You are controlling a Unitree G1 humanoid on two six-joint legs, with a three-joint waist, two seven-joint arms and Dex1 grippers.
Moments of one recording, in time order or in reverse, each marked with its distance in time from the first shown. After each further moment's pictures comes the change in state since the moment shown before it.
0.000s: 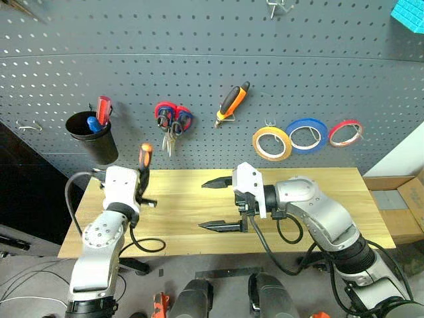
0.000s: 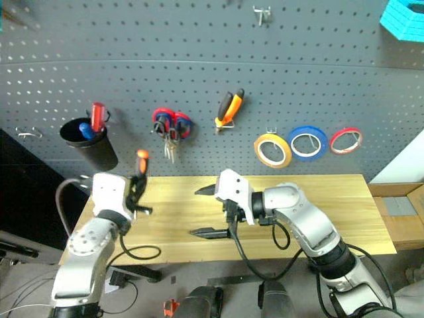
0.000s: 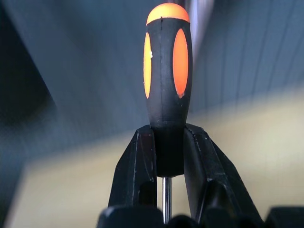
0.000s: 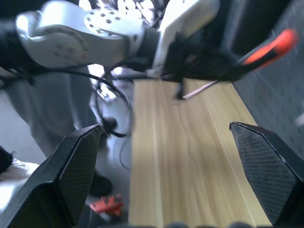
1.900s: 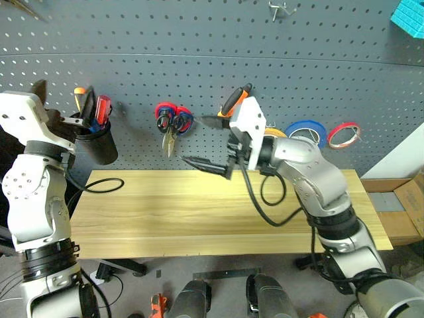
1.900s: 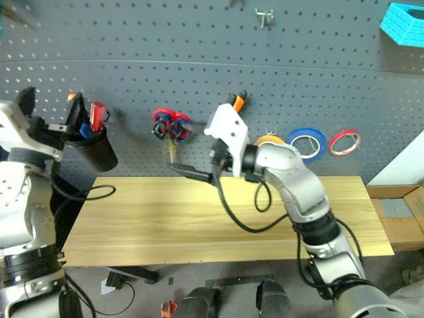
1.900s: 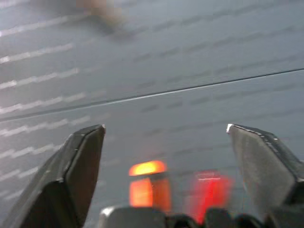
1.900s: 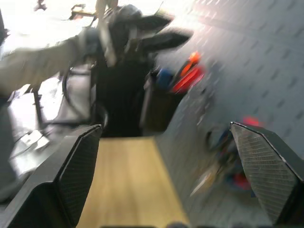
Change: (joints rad) left arm -0.267 0.281 0.211 0.160 -0.405 -0.069 -0.223; right arm -0.152 0.011 -0.097 0.080 -0.007 -0.053 -0.106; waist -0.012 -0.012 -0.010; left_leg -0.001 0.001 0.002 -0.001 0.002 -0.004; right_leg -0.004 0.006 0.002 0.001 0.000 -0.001
